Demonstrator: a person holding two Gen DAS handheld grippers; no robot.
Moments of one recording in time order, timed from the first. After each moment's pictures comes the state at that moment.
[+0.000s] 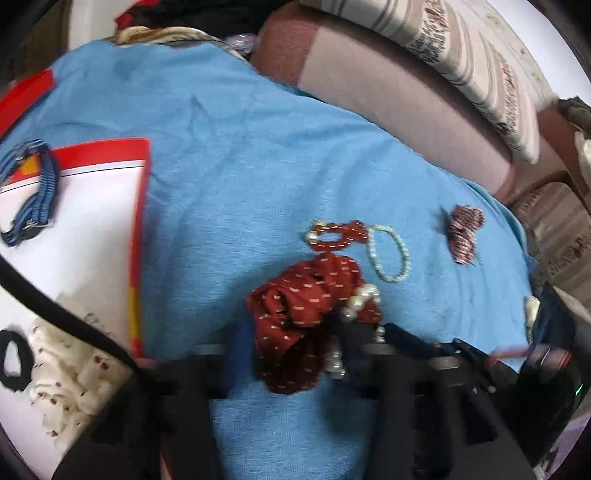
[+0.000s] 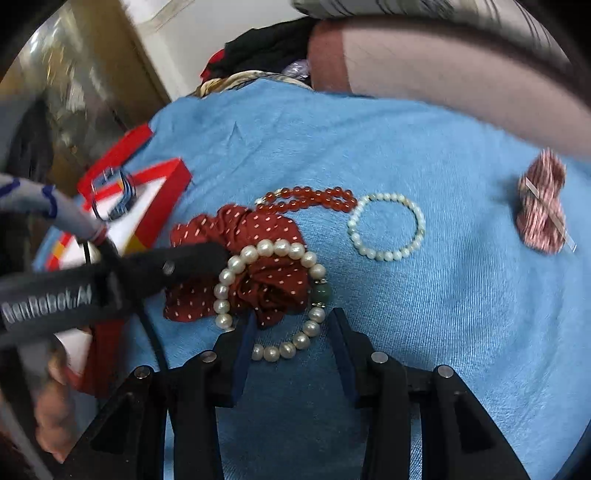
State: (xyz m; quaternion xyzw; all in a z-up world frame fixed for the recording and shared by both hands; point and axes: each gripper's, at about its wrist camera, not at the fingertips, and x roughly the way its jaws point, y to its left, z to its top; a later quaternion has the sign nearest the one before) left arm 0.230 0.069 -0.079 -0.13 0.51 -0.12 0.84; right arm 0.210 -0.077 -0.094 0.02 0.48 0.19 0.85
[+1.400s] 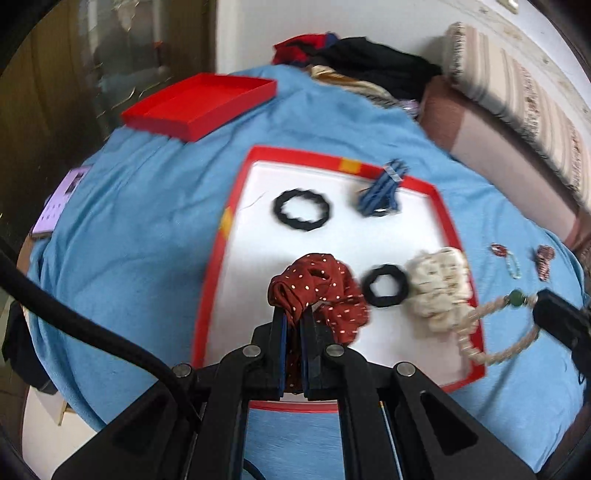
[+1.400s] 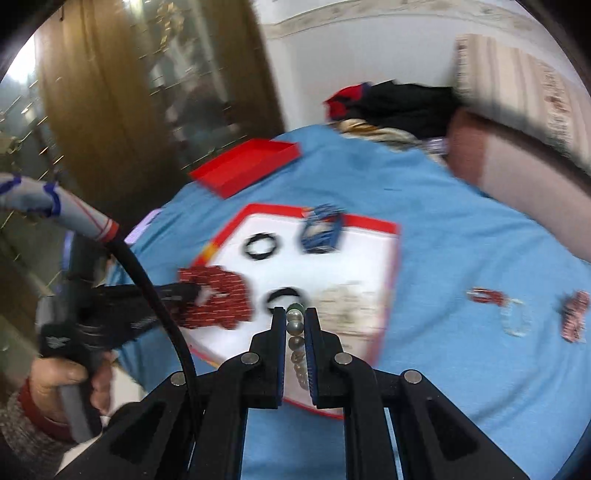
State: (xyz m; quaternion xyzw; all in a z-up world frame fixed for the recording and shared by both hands) left arm 0.093 0.313 -0.029 -0.11 0.47 0.08 0.87; right arm 0.125 0.110 0.032 -0.01 0.42 0.35 0.84
